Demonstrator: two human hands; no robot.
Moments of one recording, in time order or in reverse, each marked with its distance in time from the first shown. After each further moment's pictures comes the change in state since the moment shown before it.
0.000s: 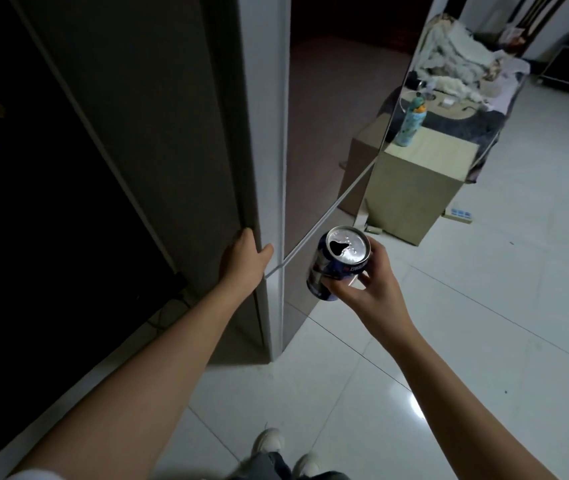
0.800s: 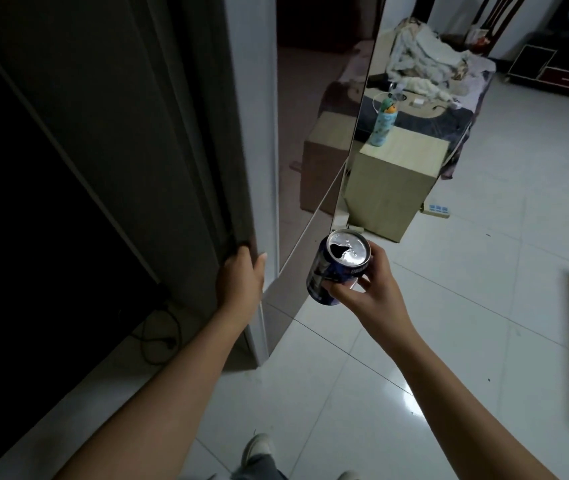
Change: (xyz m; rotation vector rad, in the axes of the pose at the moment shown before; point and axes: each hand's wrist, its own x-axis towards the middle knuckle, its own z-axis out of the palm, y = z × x) left_hand -0.035 0.021 0.043 0.082 0.128 0.113; right_hand -0.013 0.016 -0.047 0.032 0.060 0.046
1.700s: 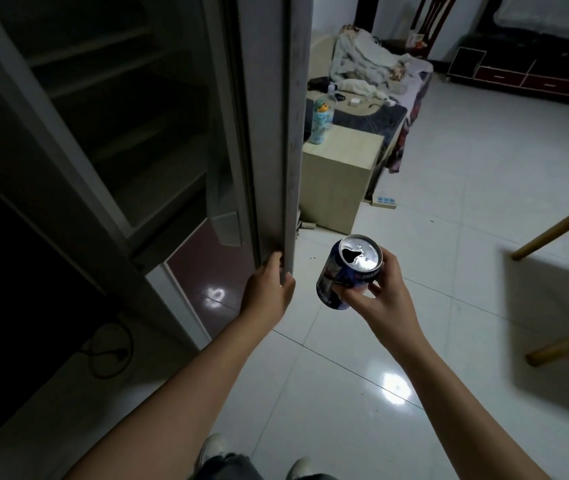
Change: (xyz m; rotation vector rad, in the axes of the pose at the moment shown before) left_hand -0.110 0.134 0.125 -0.136 -0.300 0.198; right_hand -0.074 0.048 -0.177 -0.038 0.174 -0.012
